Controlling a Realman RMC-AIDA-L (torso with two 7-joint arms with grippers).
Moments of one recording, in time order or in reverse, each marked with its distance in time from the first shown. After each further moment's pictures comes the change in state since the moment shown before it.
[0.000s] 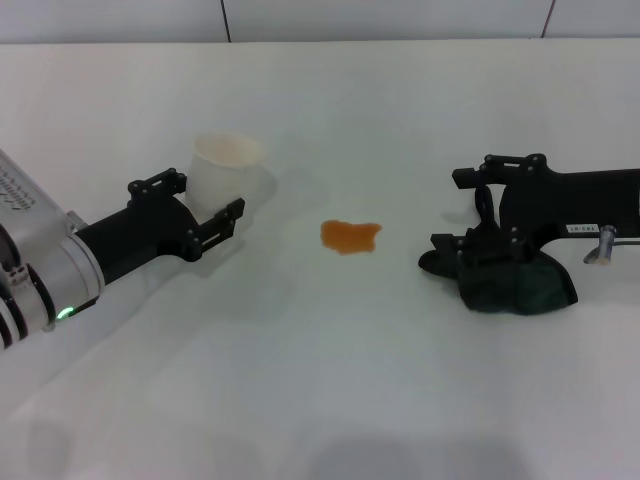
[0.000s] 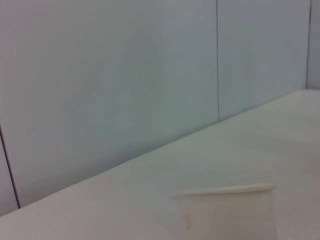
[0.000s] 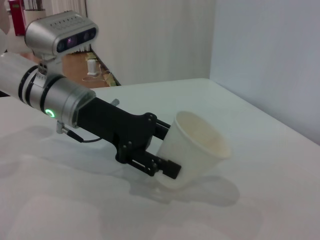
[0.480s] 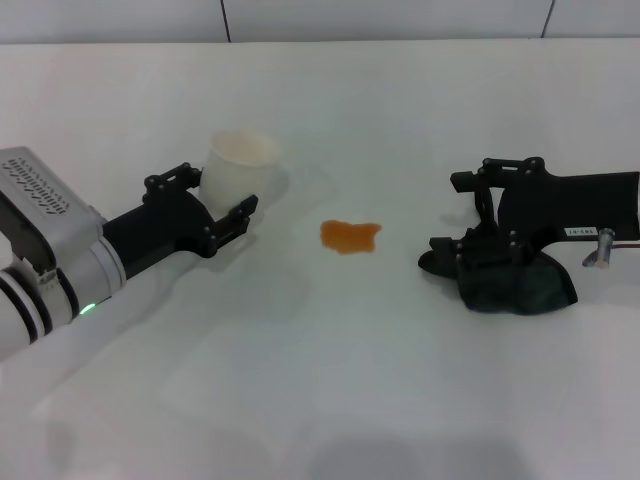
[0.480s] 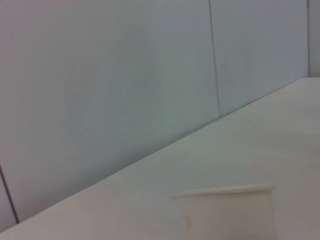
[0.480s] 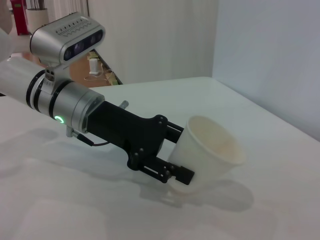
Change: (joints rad) left arm -0.006 -0.001 0.000 0.078 -0.041 -0.083 0.128; right arm -0.002 0.000 -0.008 0.000 0.000 0.000 0.002
